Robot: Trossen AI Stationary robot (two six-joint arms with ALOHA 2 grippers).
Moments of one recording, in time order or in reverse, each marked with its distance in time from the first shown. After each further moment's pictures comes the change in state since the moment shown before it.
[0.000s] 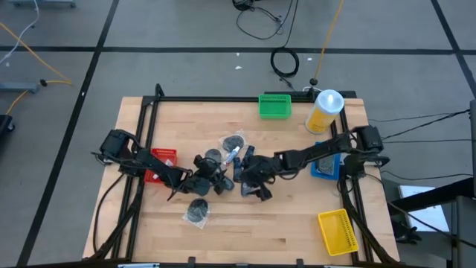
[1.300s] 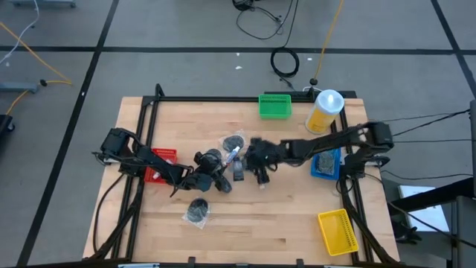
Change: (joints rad) left arm 0.048 -0.001 0.000 0.001 0.022 0.001; right arm -0.109 -0.152 -0.027 -0.040 0.290 0.038
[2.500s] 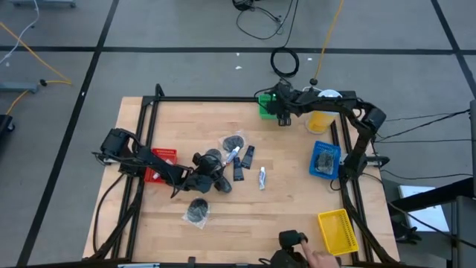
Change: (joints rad) left arm -0.015 0.000 0.000 -0.050 -0.023 -0.053; right arm -0.648 0.152 0.154 -0.311 0.236 -0.595
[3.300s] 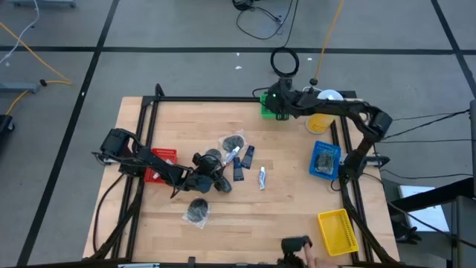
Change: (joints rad) left arm 0.002 0.001 0.000 0.003 -0.001 0.000; right arm 0.089 -0.101 0.000 0.094 0.247 0.038
